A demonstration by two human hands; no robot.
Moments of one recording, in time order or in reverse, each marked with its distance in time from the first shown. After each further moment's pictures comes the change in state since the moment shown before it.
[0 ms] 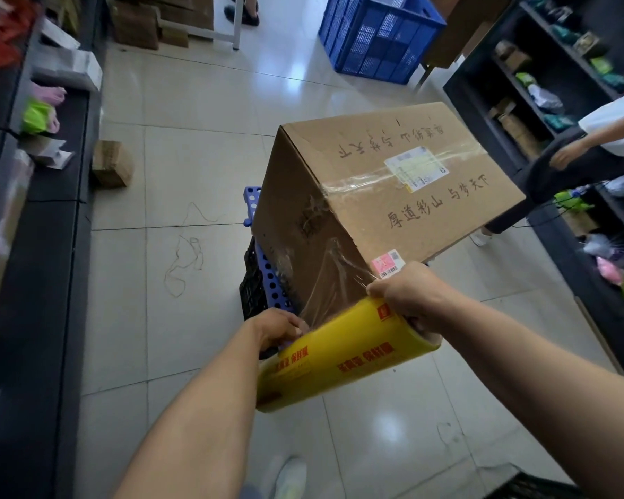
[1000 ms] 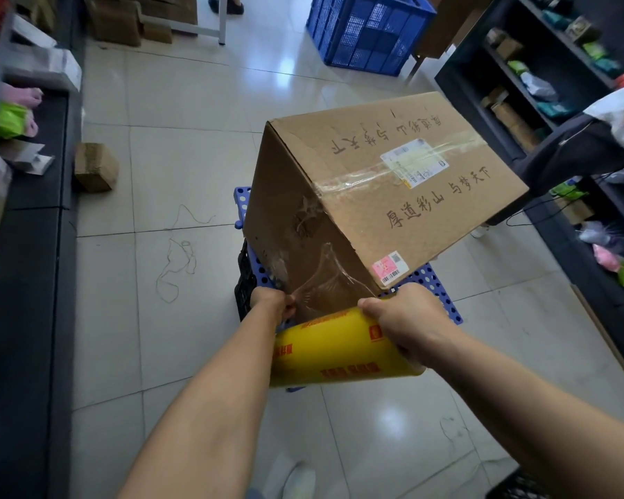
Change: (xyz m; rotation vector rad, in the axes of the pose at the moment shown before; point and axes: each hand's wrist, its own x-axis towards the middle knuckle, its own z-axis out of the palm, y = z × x) left_hand 0.043 0.048 -0.001 -0.891 0.534 -0.086; right_hand 0.005 0.010 0.023 0.064 0.048 0.021
